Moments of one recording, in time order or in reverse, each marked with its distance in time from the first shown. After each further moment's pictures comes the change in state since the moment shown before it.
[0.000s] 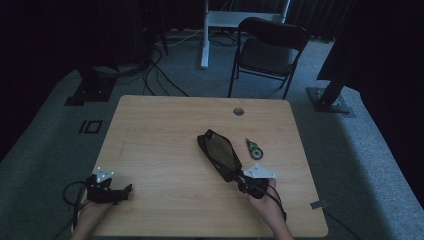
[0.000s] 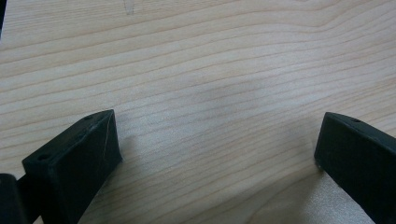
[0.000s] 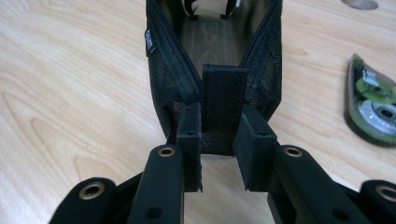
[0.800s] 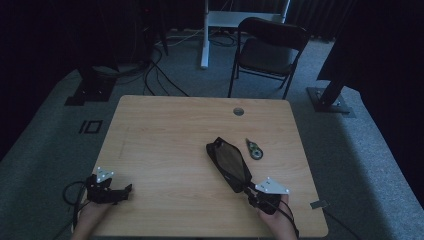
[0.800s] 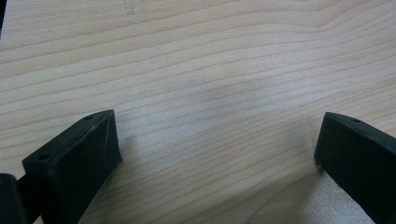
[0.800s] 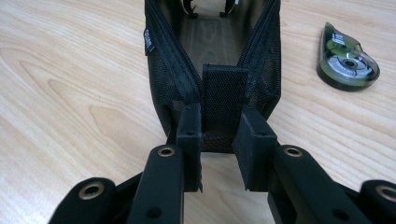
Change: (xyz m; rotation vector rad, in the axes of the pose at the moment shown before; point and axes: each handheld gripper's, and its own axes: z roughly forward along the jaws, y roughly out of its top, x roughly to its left) left arm 0.000 0.000 0.000 0.000 0.000 0.000; right arm 0.003 -0.030 -0.040 -0.005 -0.031 0.027
